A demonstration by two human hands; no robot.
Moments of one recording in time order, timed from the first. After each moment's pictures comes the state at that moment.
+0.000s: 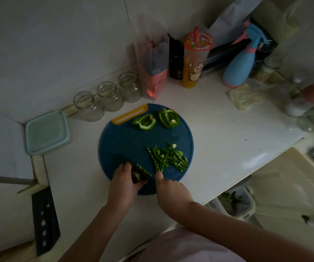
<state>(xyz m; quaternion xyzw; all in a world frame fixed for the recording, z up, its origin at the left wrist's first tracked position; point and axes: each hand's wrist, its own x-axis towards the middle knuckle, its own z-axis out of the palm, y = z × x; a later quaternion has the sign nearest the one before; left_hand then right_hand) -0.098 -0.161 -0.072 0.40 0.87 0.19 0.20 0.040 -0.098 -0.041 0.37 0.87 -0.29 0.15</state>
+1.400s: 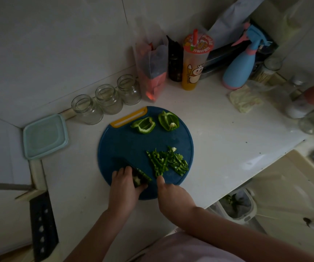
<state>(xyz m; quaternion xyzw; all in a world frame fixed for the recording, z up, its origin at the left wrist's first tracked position) -0.095 -0.155 -0.070 0.42 0.89 0.12 0.16 0.042 -0.093 -0.043 0.37 0.86 -0.32 0.15</state>
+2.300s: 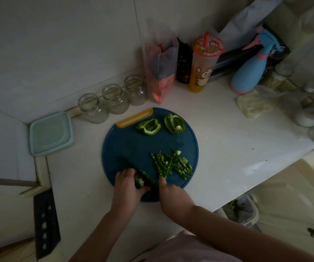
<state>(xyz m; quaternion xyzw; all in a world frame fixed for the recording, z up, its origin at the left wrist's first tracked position) -0.099 -0.157 -0.082 0.39 0.88 0.21 0.18 0.032 -0.084 -0.060 0.35 0.86 -0.32 0.17</state>
